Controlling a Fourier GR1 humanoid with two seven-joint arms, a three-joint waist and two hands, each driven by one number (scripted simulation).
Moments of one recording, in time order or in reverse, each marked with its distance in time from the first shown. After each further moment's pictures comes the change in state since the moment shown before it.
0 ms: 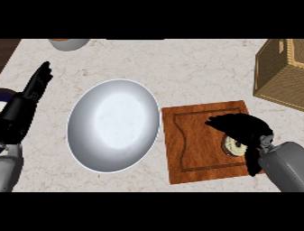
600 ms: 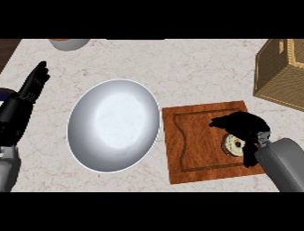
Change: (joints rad) left arm 0.011 -0.026 0.041 -0.048 -0.022 -0.045 0.028; right arm -0.017 0.063 -0.067 0.133 0.132 -0.027 -0.089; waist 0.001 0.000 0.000
